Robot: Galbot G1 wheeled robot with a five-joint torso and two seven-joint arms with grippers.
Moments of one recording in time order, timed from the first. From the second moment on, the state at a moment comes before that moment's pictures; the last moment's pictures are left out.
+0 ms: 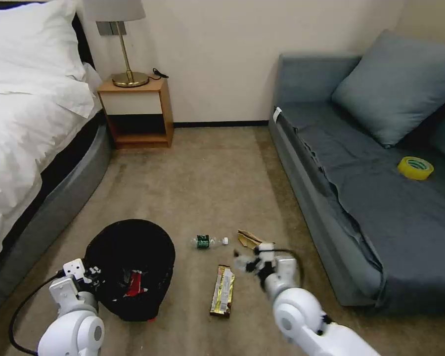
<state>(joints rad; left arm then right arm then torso) 1.52 -1.48 -0.79 -2.08 -0.37 0.55 -0.37 -1.05 1.12 -0.21 1.79 0.94 -0.43 0.61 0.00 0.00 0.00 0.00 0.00</state>
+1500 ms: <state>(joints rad) 1.53 -1.48 -0.82 -2.06 -0.36 0.50 -0.36 -0.78 1.32 -0.56 1.15 0.78 -0.34 0.53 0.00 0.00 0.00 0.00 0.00</state>
